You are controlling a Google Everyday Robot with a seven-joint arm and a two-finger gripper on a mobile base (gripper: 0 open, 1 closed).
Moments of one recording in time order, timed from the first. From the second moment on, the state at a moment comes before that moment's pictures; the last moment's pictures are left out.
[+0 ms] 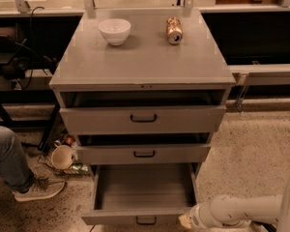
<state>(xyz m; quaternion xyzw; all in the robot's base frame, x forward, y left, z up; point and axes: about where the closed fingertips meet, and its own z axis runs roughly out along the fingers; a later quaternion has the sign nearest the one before) 0.414 -0.168 0.295 -0.23 0.94 0.19 0.15</state>
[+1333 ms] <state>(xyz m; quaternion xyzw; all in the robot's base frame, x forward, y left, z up) 0.435 -0.211 0.143 -0.15 0.97 0.17 0.09</state>
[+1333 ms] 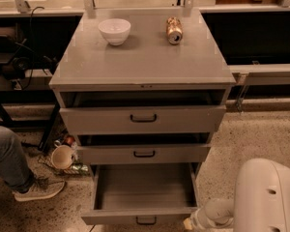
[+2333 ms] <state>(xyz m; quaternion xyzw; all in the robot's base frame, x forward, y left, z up) 0.493 -0.191 0.133 -0.16 0.96 0.18 0.15</state>
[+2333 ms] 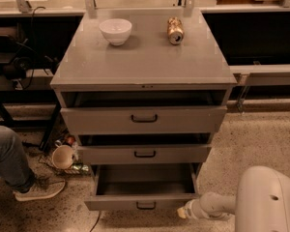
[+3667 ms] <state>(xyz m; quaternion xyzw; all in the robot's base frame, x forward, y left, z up) 0.573 -0.158 0.154 -0.19 0.93 0.22 0.23</state>
